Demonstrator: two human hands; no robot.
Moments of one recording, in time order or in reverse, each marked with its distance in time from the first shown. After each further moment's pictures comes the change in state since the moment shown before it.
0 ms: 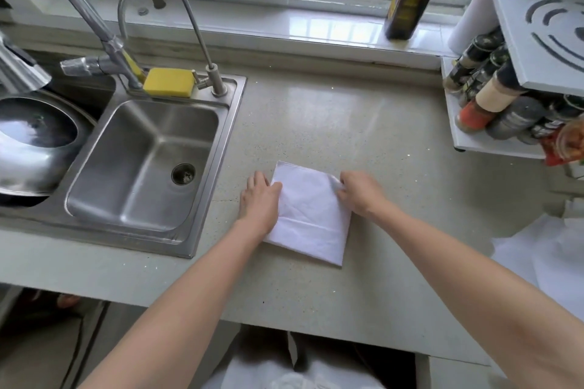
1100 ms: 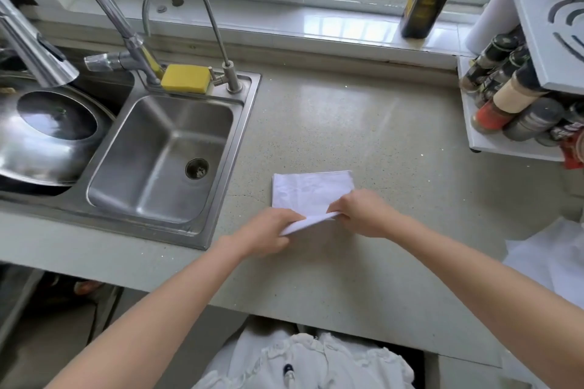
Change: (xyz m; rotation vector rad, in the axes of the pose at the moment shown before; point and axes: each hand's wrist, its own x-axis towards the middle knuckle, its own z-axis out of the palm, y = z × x) left_hand -0.045 -0.029 -0.010 -0.250 -0.321 0.423; right_hand -0.045 -0.016 -0.006 -0.224 -0.129 -0.503
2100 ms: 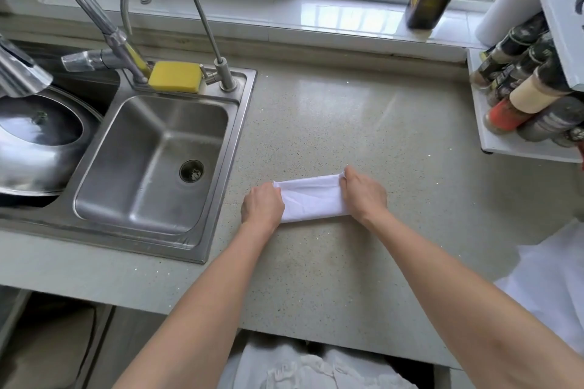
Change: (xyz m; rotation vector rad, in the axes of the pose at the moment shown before) left_hand 0.066 -0.019 -0.008 0.046 0.368 -0.624; right_hand 0.053 0.009 0.013 0.152 0.259 0.578
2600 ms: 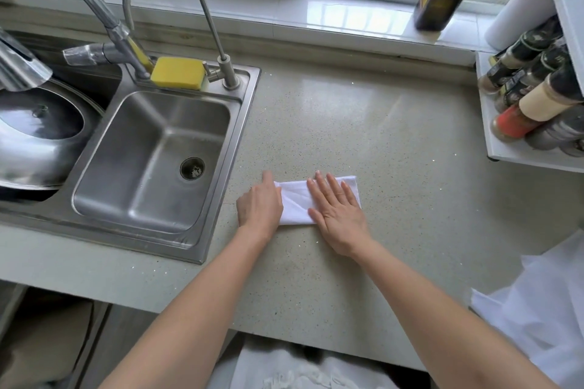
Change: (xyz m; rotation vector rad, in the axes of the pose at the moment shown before) left_hand -0.006 -0.002 -0.005 0.055 0.131 0.059; right_hand -0.024 -0.005 0.052 -0.074 -0.096 -0.421
